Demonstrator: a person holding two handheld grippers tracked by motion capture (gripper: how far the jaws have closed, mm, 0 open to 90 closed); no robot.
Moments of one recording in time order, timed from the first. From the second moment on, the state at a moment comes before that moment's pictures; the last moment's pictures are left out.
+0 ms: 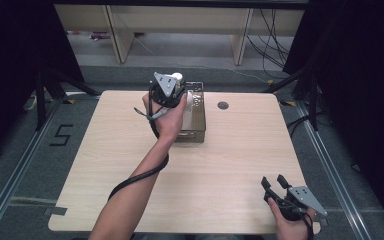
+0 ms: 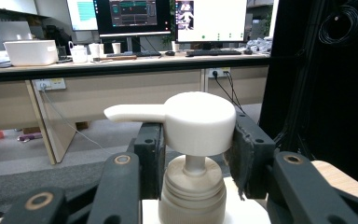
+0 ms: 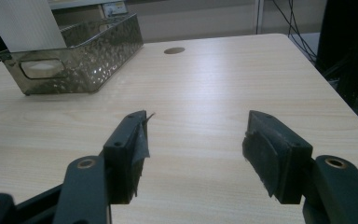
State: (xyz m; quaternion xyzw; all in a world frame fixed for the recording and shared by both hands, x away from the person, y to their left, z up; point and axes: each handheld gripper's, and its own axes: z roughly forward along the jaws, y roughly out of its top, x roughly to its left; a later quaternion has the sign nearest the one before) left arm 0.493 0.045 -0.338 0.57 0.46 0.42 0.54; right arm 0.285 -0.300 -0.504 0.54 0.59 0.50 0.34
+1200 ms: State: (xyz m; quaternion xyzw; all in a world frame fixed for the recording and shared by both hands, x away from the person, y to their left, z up) left arm 0.490 0.046 -0.358 0.58 0.47 0.41 0.53; right arm 0.285 -0.301 -0.504 0.54 0.60 0.48 0.34
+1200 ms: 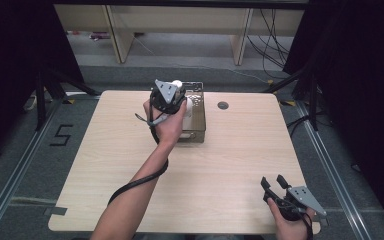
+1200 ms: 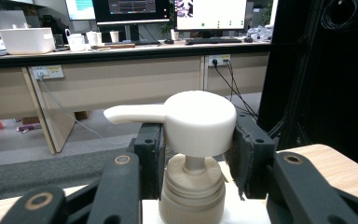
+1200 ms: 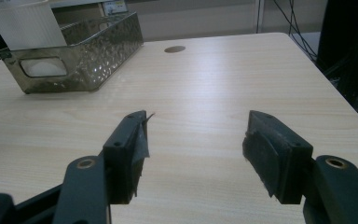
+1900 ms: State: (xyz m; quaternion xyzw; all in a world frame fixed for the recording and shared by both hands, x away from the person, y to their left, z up) left arm 0.490 0.047 -0.367 0.58 0.47 0.40 0.52; right arm 0.285 -0.300 -0.504 0.54 0.60 0.48 0.34
